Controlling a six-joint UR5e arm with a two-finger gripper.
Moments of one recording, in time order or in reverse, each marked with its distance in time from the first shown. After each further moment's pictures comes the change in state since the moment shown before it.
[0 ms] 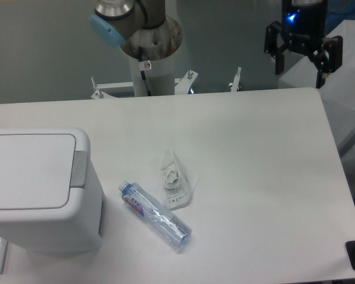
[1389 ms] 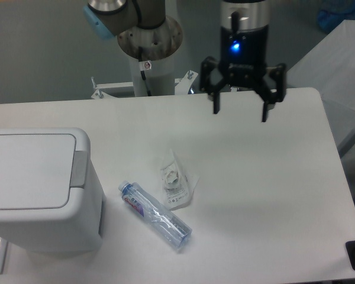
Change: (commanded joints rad) arm -0.336 -0.032 0.003 0.118 -0.074 -0.845
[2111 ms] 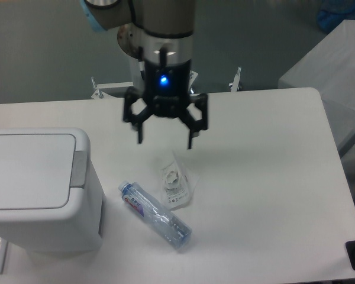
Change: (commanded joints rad) arm -0.217 -0.074 0.000 0.110 -0.012 -0.562
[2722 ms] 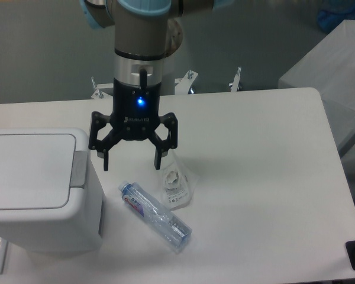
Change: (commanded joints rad) arm -0.029 -0.043 -0.009 0.078 -0.058 -0.206
